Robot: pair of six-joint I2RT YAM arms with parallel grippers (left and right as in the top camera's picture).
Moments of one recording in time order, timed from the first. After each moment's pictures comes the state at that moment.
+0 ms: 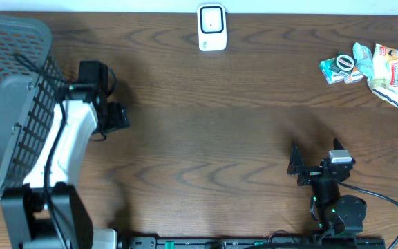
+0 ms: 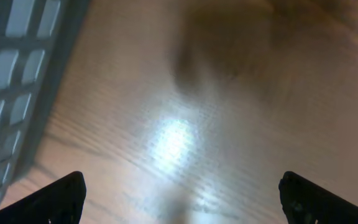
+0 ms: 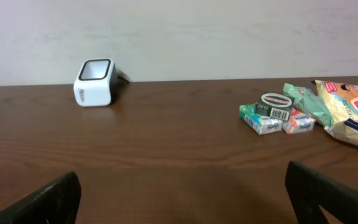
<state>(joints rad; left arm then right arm) 0.03 1.60 1.17 -0.97 -0.21 -0.31 0.01 0.01 0.01 -0.07 -0.06 0.04</state>
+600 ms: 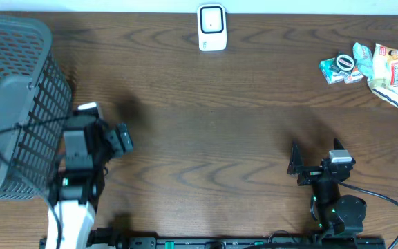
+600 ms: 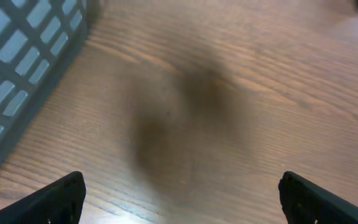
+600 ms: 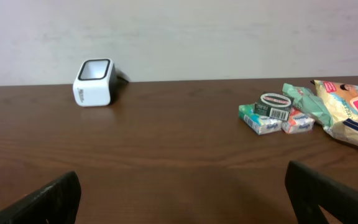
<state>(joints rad) 0.03 0.90 0.62 -0.51 -0.04 -0.22 0.01 0.01 0.01 -0.07 -0.06 0.04</state>
